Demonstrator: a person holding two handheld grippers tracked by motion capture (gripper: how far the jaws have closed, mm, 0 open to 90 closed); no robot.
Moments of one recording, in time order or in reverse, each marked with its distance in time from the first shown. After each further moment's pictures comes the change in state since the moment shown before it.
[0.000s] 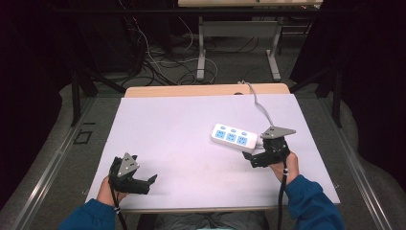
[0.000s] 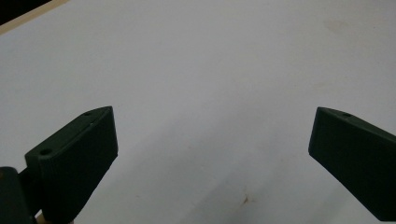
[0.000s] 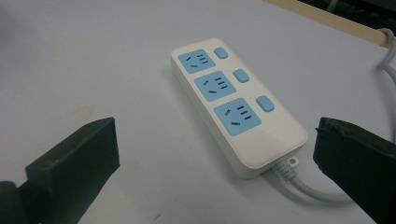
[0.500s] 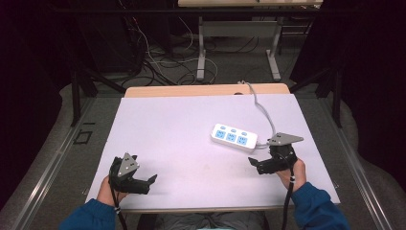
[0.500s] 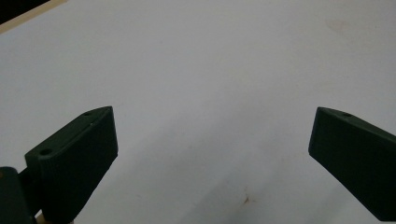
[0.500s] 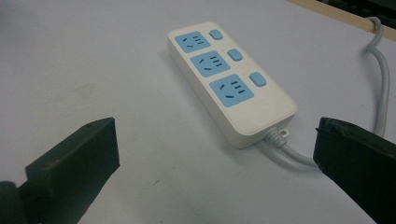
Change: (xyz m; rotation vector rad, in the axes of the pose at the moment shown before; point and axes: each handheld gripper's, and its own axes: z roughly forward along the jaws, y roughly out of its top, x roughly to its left) left arm 0.001 0.000 0.001 0.000 0.010 0.004; right arm 0.001 -0.017 -0.019 0.016 -0.020 -0.002
